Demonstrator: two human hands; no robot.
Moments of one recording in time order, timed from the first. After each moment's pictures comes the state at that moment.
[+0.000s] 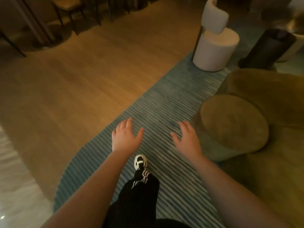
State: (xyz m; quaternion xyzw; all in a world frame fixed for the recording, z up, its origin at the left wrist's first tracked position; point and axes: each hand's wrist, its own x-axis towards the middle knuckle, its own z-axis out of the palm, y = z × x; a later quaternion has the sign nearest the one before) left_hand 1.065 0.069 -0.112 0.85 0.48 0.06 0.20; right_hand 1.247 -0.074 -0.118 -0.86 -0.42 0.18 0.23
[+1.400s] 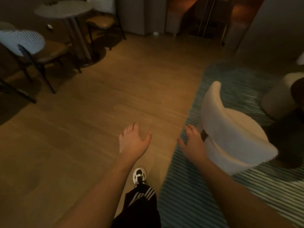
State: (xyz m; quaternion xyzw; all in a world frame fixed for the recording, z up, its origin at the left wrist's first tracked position) left_hand 2.132 1.141 -0.087 0.91 0.36 0.07 0.18; right_hand 2.262 0.961 -0.086 -0.92 -0.29 0.13 0.24
